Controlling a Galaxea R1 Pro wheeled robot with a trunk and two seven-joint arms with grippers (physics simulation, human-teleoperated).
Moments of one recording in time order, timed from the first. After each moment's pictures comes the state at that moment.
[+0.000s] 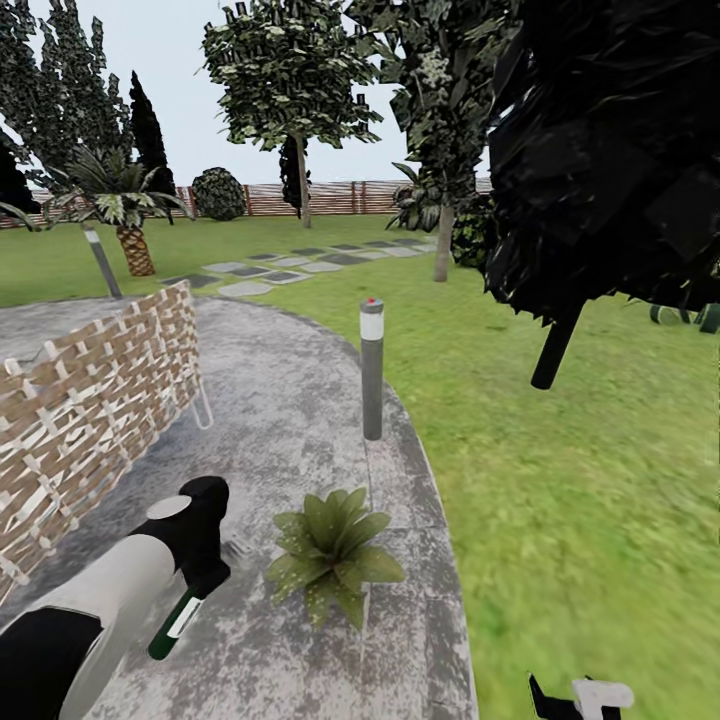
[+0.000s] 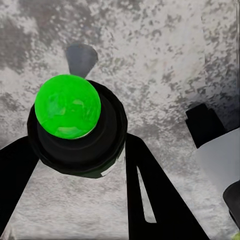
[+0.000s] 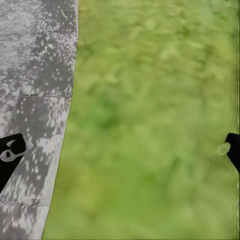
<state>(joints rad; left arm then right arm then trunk) -0.92 0.09 -0.23 -0.45 -1.24 1.00 -1.29 -0.33 -0.12 -0.79 -0.19 0.60 -0.63 0.17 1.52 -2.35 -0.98</state>
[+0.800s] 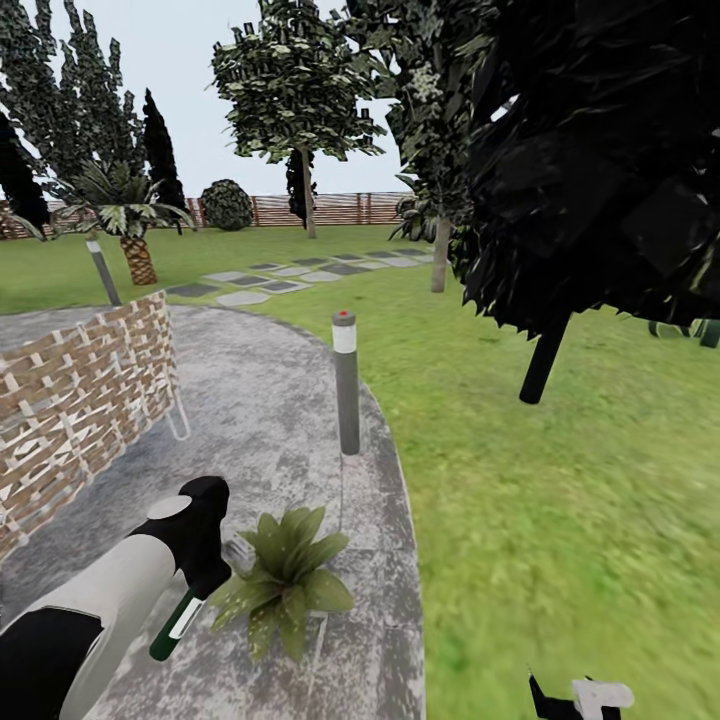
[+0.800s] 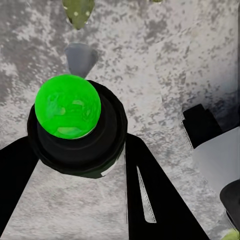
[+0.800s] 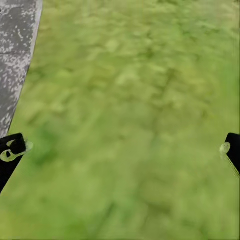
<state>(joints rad) -0.92 0.09 -0.22 -0.45 -1.23 1.00 -1.30 -0.33 -0.12 -0.79 -0.19 0.60 -0.63 0.17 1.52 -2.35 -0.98</state>
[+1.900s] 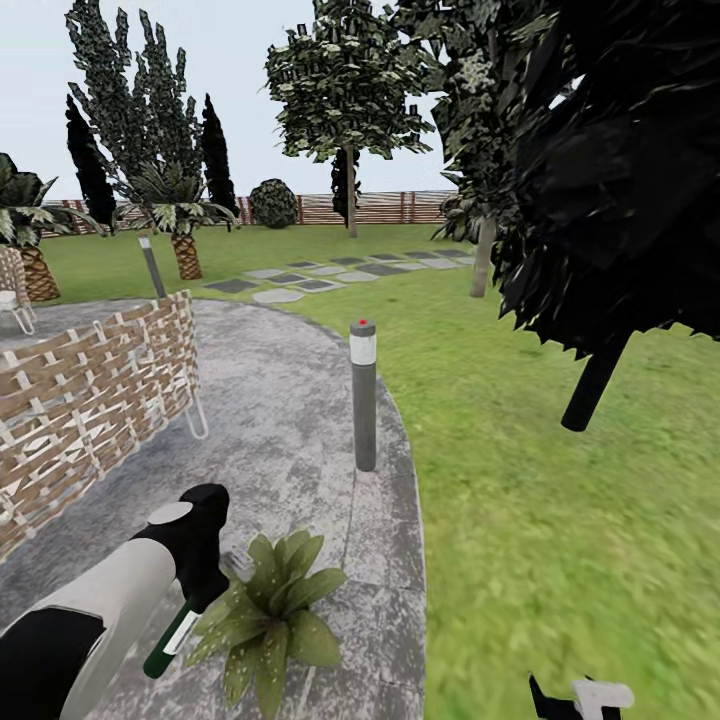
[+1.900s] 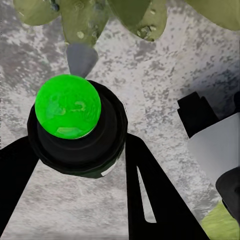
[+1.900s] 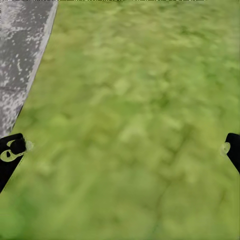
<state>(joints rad) -0.92 0.09 -0.23 -0.40 -1.24 0.99 -1.31 -0.33 -0.12 -0.79 -0.19 0.60 -0.63 0.17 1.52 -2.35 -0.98</state>
